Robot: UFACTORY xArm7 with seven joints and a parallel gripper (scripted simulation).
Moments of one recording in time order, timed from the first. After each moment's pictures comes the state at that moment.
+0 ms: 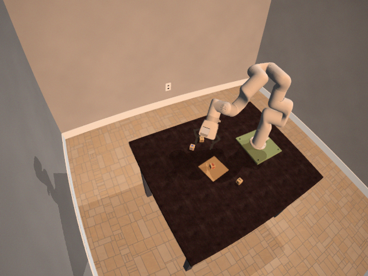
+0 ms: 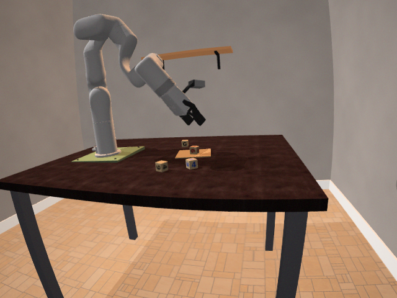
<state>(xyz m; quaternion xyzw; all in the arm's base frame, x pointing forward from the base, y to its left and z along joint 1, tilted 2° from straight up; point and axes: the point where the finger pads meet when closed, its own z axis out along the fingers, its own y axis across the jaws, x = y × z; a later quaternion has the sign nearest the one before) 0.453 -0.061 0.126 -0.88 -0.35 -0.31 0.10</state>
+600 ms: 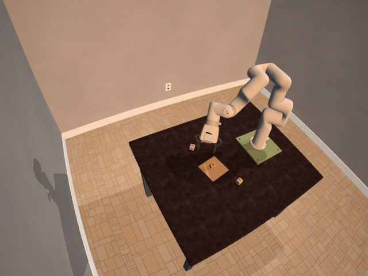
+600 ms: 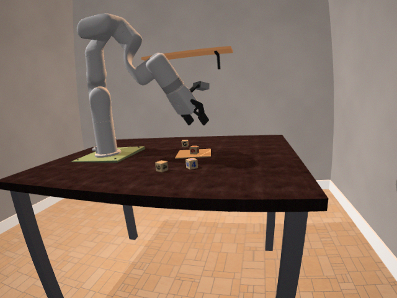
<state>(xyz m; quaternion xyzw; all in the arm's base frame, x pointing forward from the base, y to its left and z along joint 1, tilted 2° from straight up) 0.453 -0.029 0.122 -0.86 -0.42 -0.26 0.11</state>
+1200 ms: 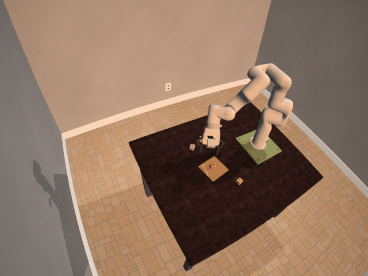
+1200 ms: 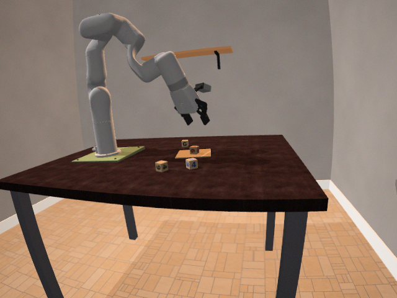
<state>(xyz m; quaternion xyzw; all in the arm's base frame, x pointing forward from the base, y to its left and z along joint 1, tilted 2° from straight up) 0.448 -0.007 0.119 -0.85 -0.48 -0.21 0.11</state>
